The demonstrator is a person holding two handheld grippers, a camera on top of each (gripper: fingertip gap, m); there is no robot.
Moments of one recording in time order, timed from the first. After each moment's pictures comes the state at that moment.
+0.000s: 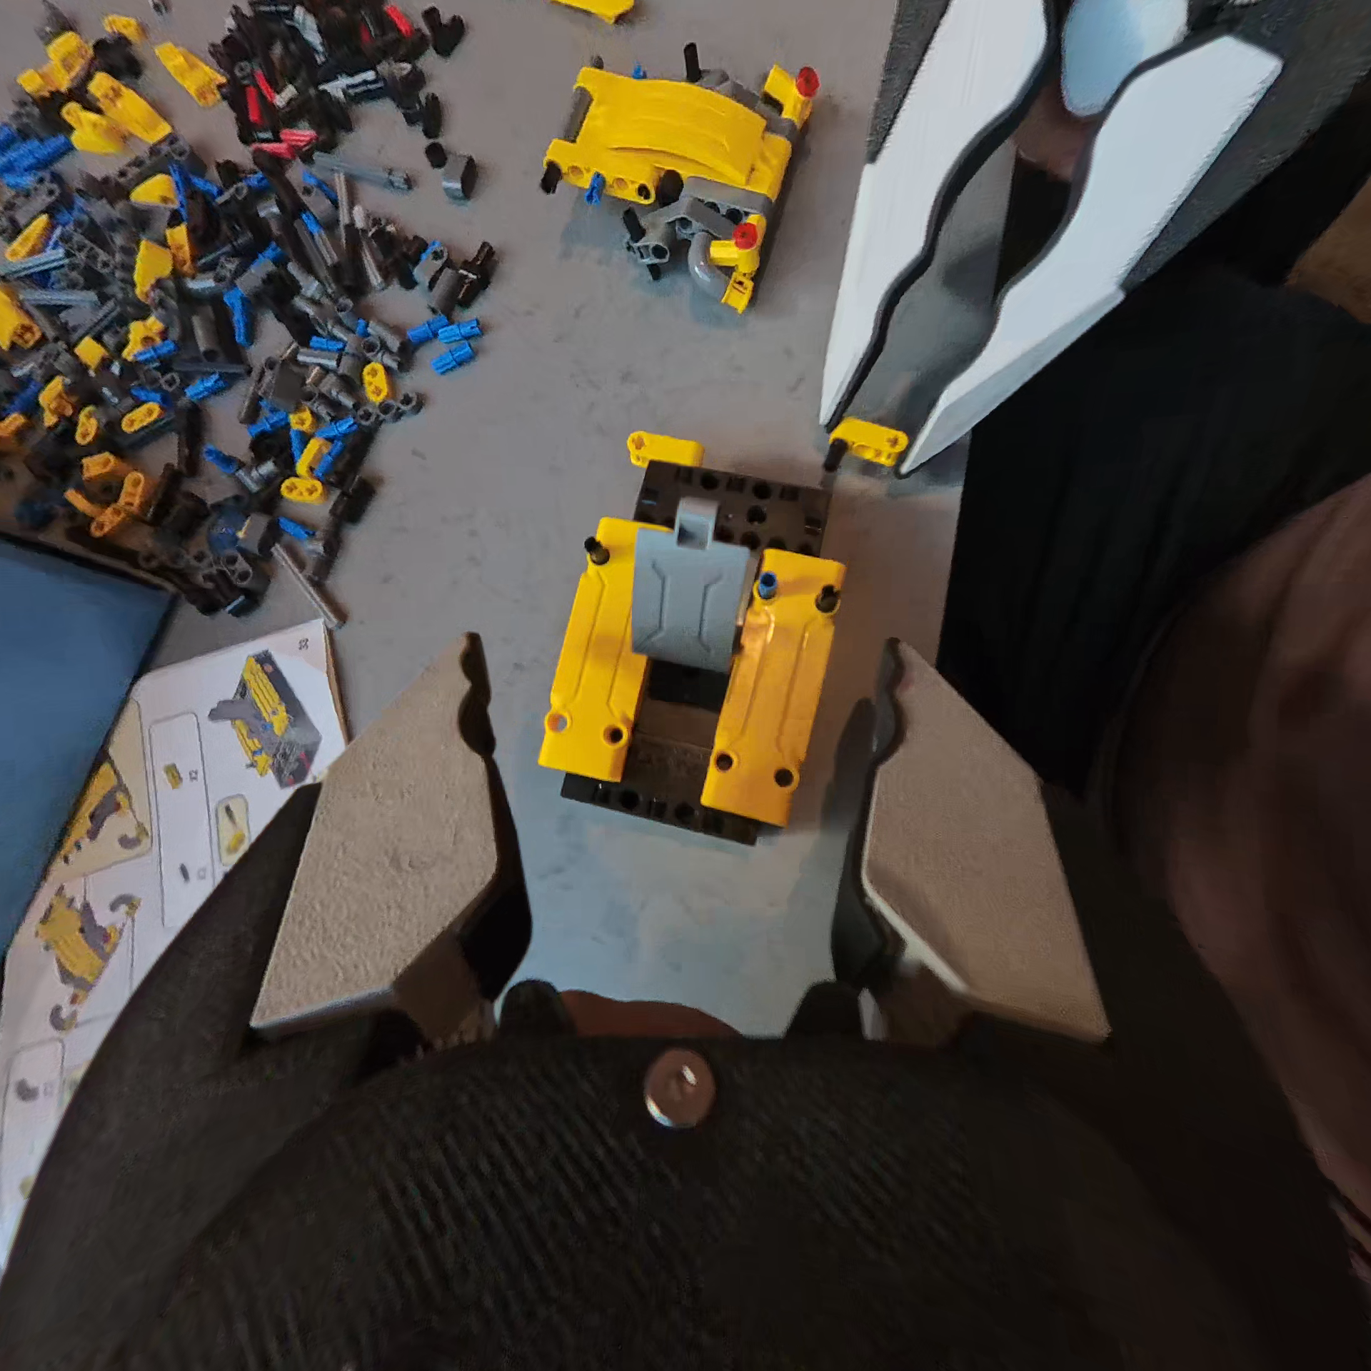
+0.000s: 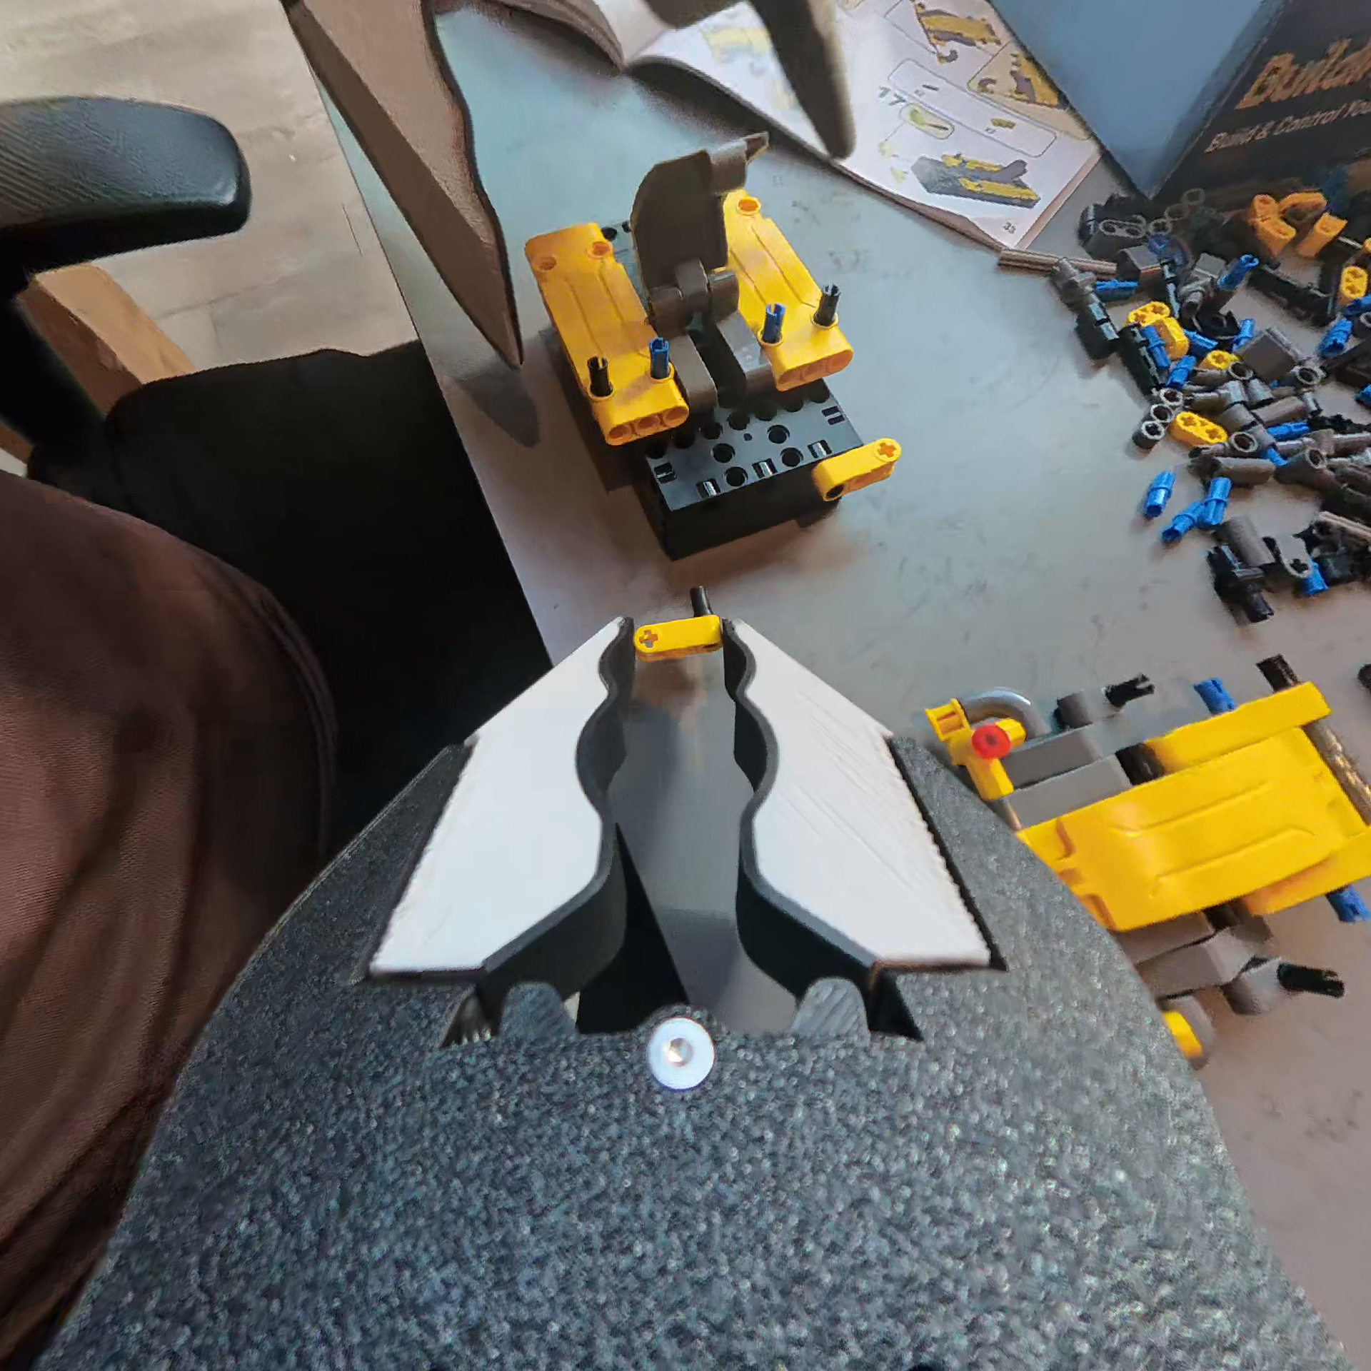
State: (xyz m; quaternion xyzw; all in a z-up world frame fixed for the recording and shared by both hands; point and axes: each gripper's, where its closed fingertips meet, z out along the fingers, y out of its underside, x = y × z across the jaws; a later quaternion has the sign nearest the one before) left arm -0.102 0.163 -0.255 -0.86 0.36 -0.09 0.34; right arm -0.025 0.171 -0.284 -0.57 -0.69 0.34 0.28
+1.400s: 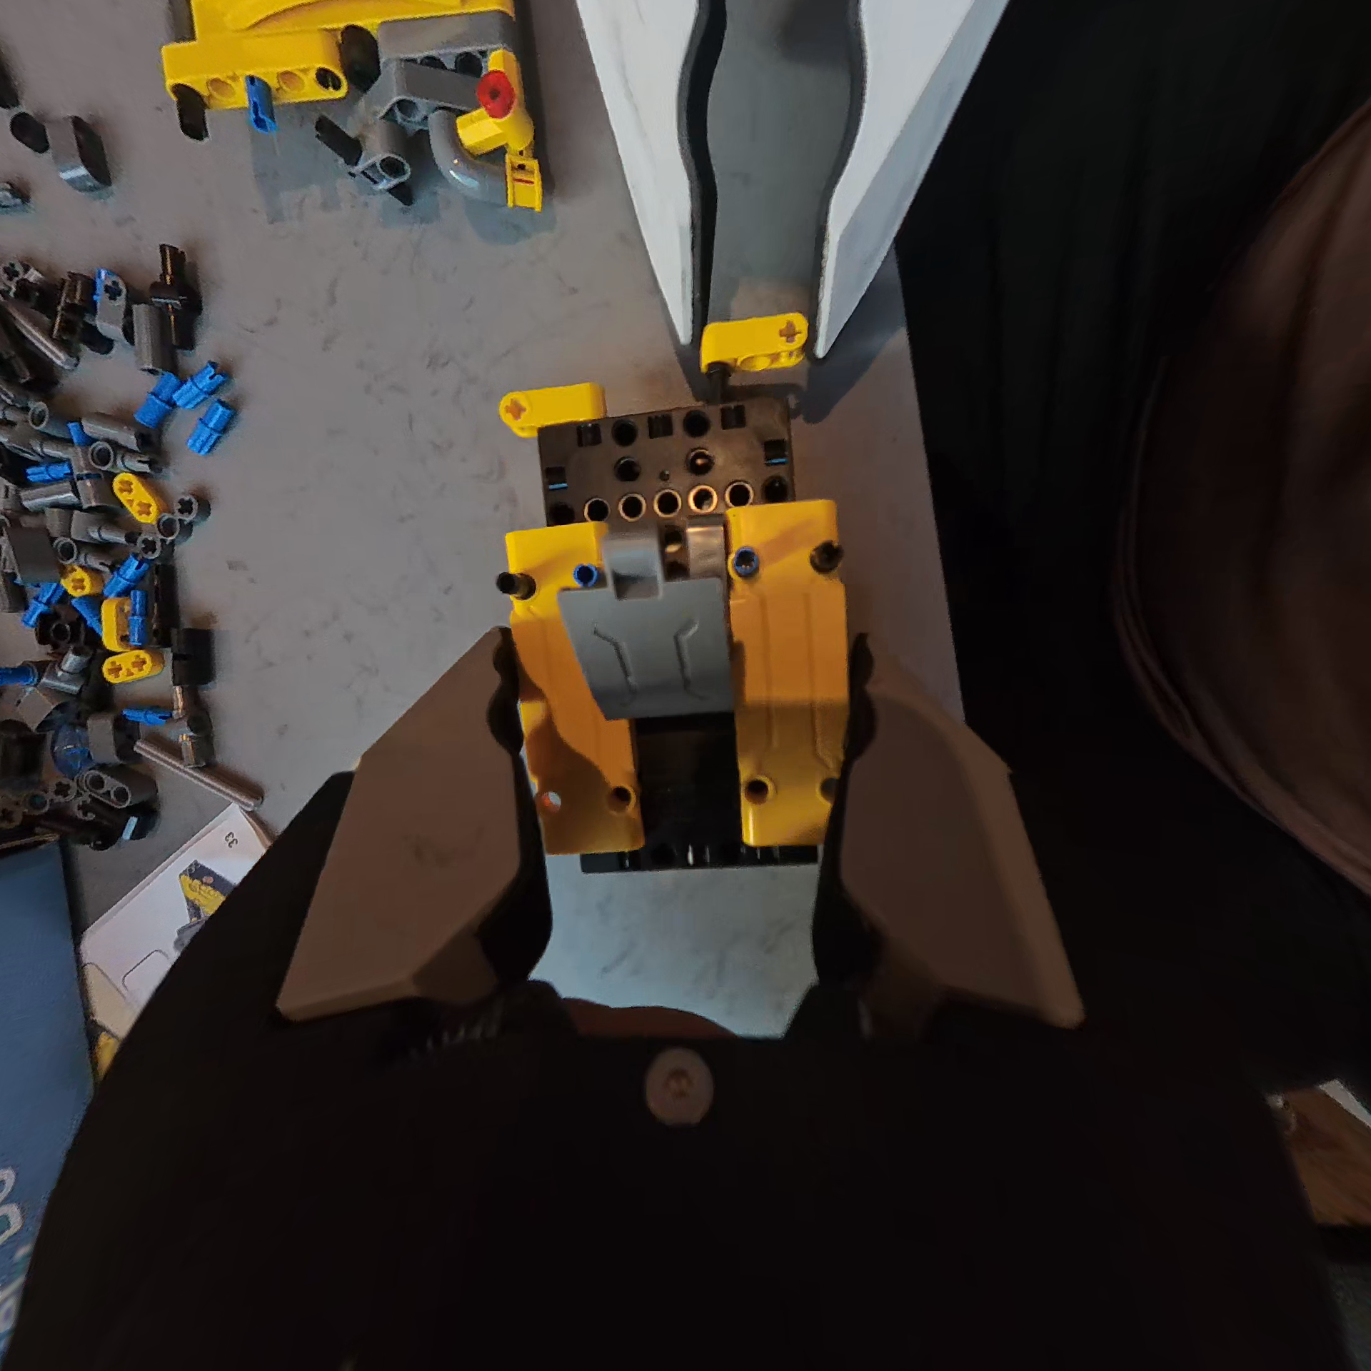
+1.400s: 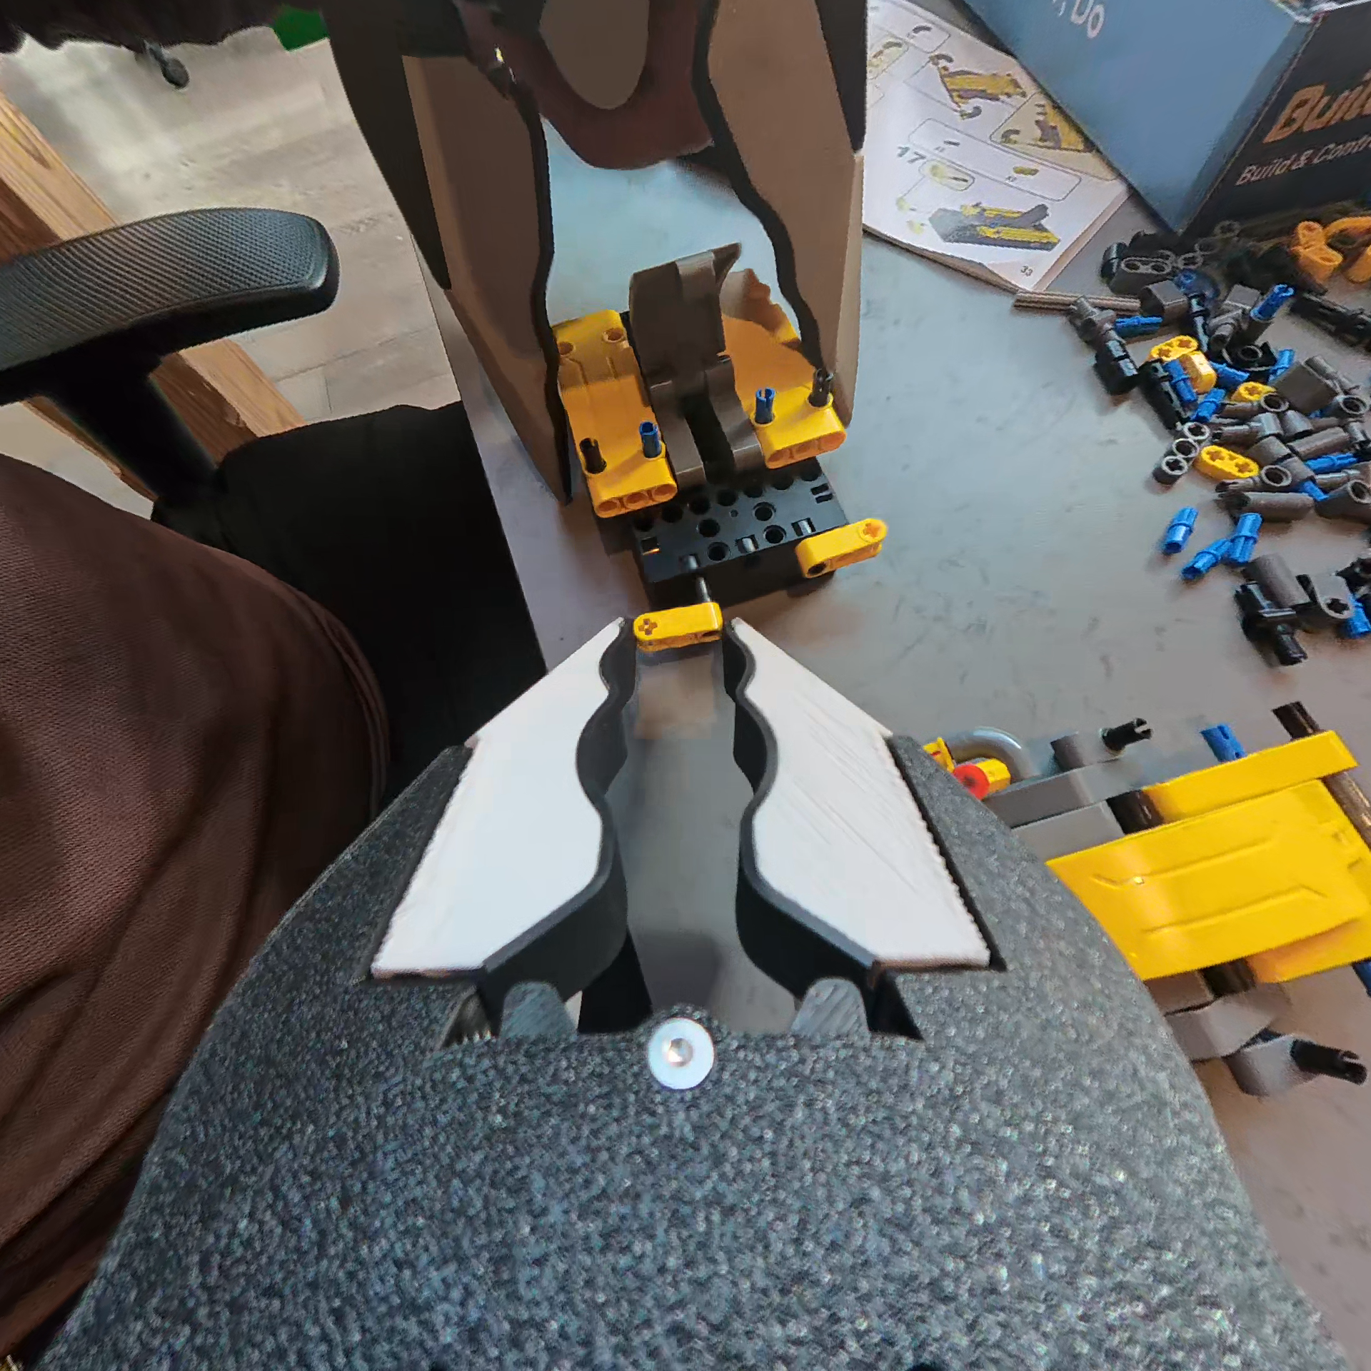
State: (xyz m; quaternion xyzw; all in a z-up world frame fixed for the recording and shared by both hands) left arm -0.087 0.162 -0.291 -0.81 0.53 -0.10 0.22; right arm -0.031 0.172 -0.274 -0.56 -0.68 0.40 0.25
